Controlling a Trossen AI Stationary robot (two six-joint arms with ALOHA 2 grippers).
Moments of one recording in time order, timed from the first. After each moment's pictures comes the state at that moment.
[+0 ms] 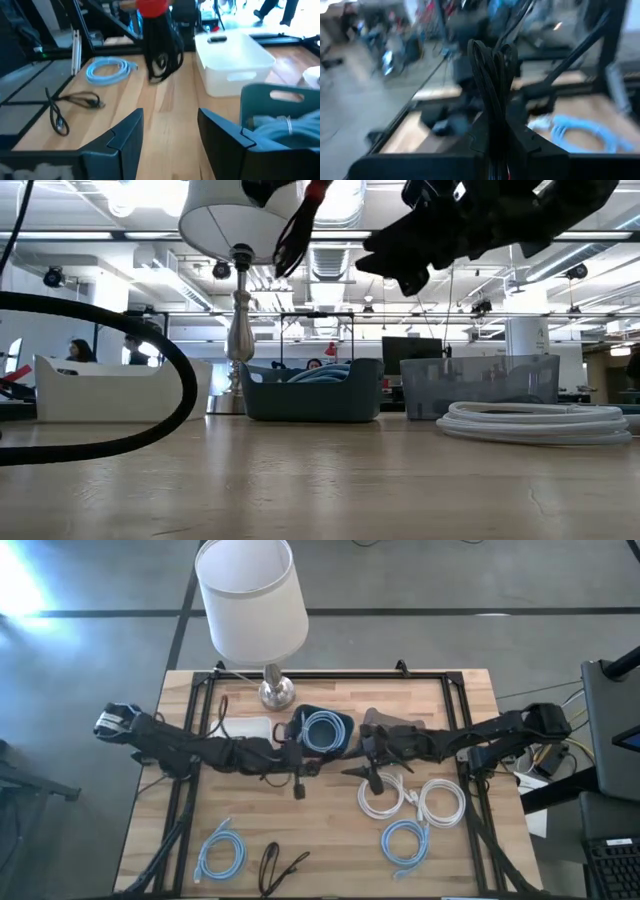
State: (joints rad) left arm -0.21 1.37 0.93 0.38 -0.31 0.13; right arm 0.03 1.39 0.63 0.49 -0.12 0.12
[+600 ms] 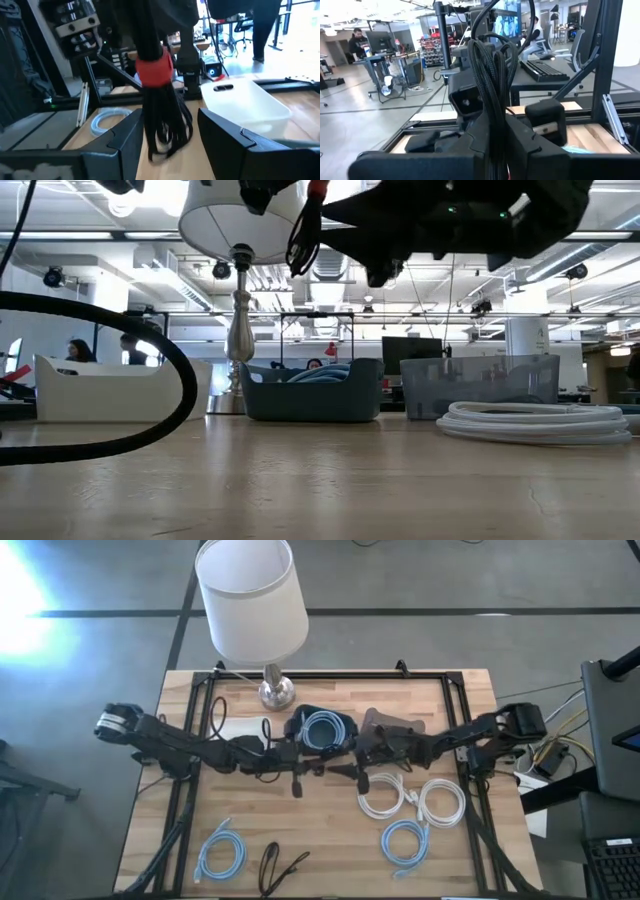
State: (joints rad) left arm -0.19 1.37 0.81 0.66 -0.29 0.13; right arm 0.03 1.60 0.69 0.89 -0.12 0.19
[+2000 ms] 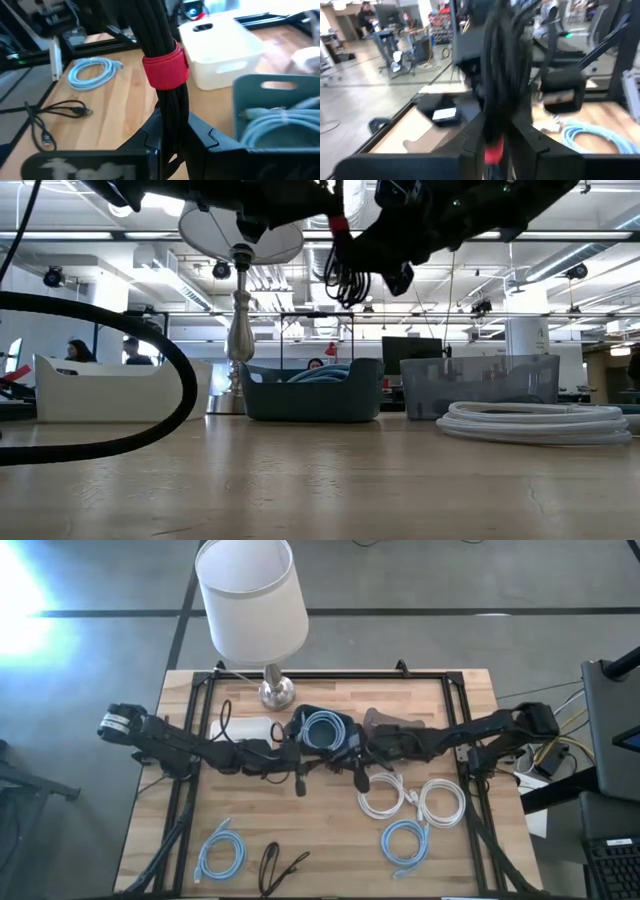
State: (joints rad) left arm -0.19 1.41 0.78 0.58 -0.35 0.07; right arm 0.03 1.47 0.79 0.32 -0.03 0.21
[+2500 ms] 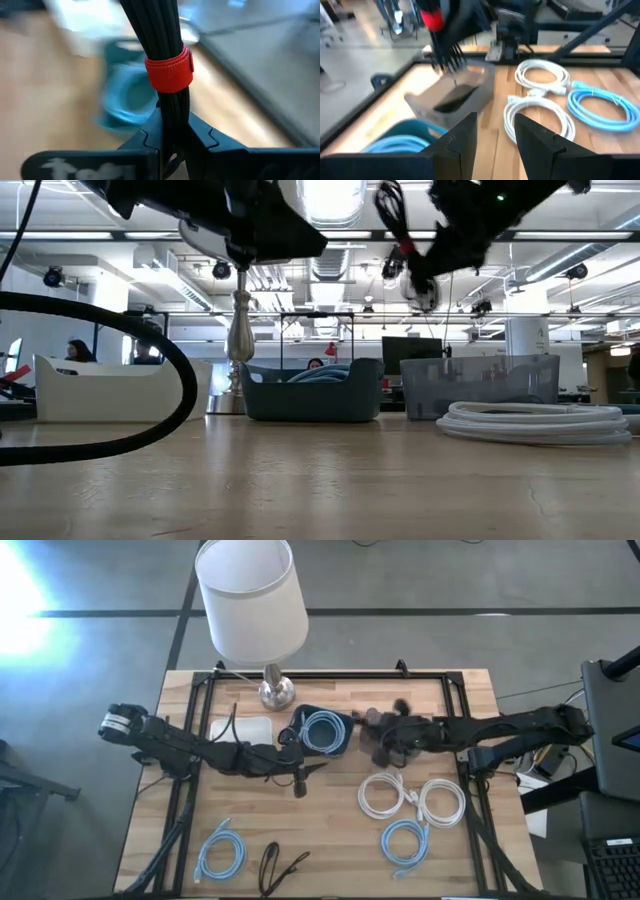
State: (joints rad) left arm -0.19 1.41 0.78 0.39 -0.39 -0.05; right arm 0.02 1.13 0.79 -0.28 0.49 0.21
